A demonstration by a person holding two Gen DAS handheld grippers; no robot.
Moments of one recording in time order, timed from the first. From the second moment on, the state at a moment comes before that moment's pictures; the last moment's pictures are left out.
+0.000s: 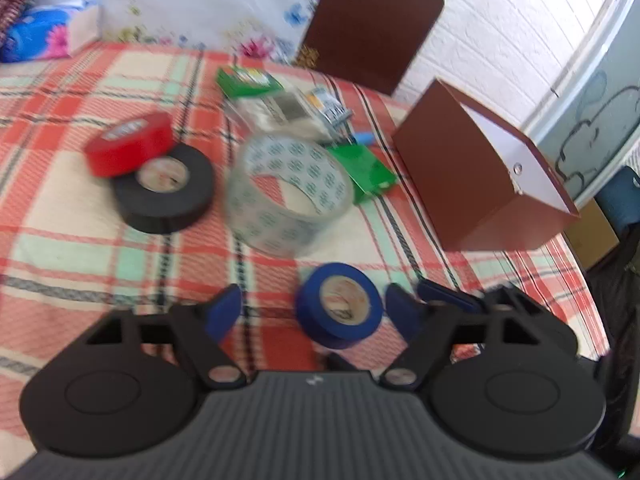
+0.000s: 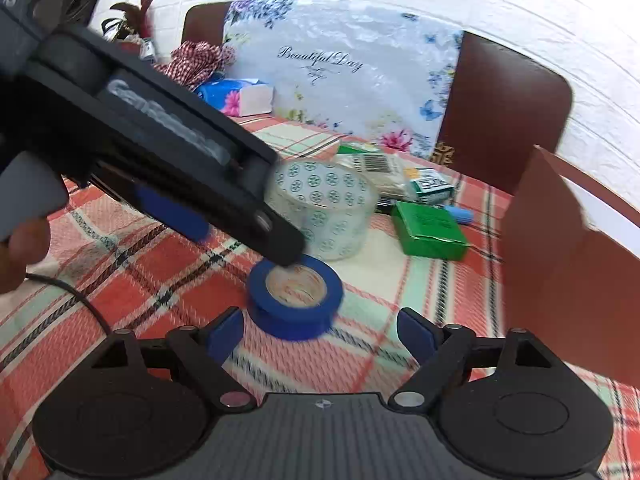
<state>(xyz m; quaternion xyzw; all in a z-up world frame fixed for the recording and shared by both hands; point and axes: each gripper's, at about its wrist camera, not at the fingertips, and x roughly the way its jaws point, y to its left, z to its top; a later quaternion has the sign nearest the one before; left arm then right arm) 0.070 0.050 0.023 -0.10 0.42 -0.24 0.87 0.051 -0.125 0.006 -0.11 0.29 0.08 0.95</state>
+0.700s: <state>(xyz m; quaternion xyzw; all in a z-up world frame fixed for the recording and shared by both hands) 0.088 -0.138 0.140 0.02 0.29 -0.35 0.89 0.034 -0.260 0.094 -0.06 0.12 -0.05 0.99</state>
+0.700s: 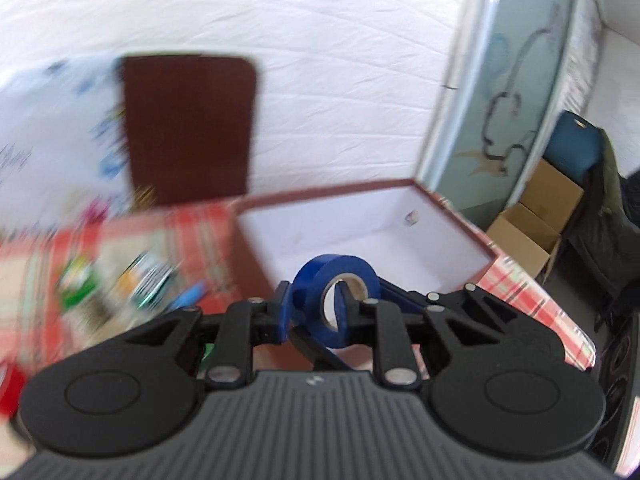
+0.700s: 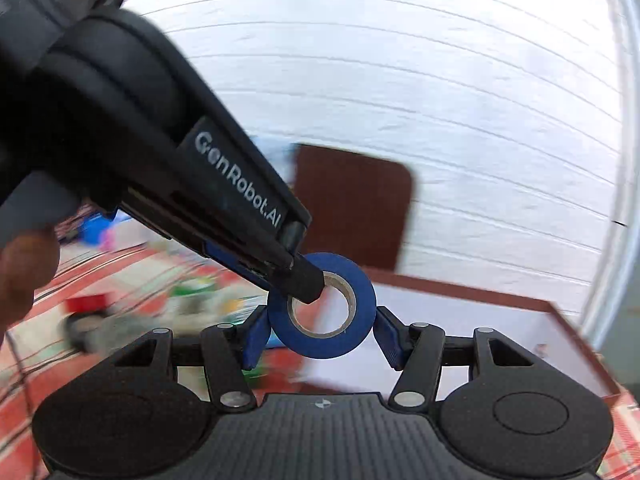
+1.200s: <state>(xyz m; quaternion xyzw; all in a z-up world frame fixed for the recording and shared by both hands) 0.090 -0.153 0.116 0.03 0.32 -0.31 0.89 0.025 -0.302 0.073 0.00 0.13 -0.08 0.99</state>
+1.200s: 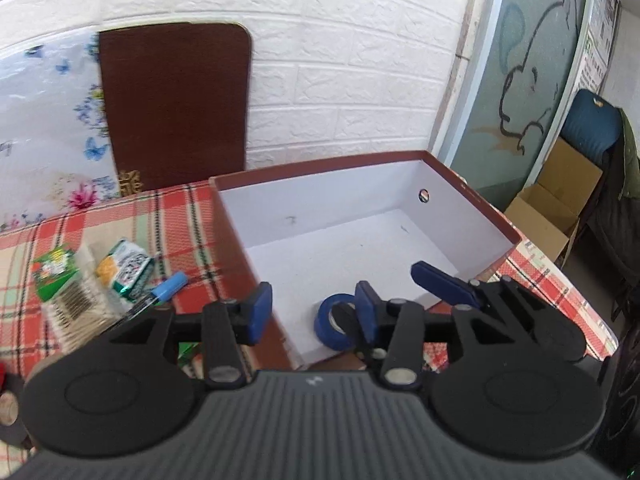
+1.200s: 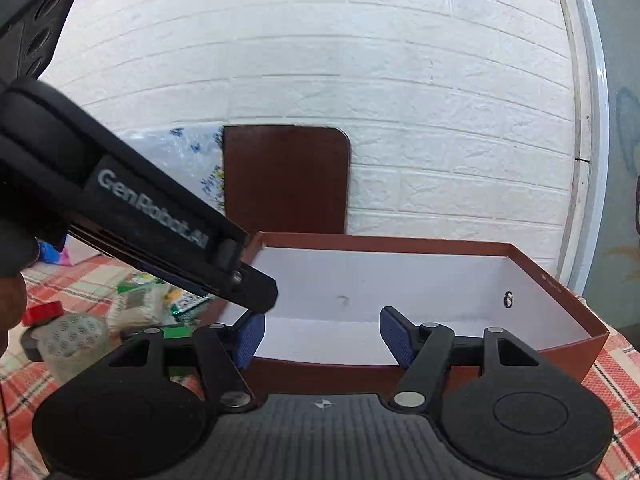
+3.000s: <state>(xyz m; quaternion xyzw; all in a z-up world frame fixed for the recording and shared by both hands) 0.035 0.027 0.046 0.03 0.36 -0.17 0.92 -0.019 -0.208 0.088 0.10 0.22 -0.08 0.97</state>
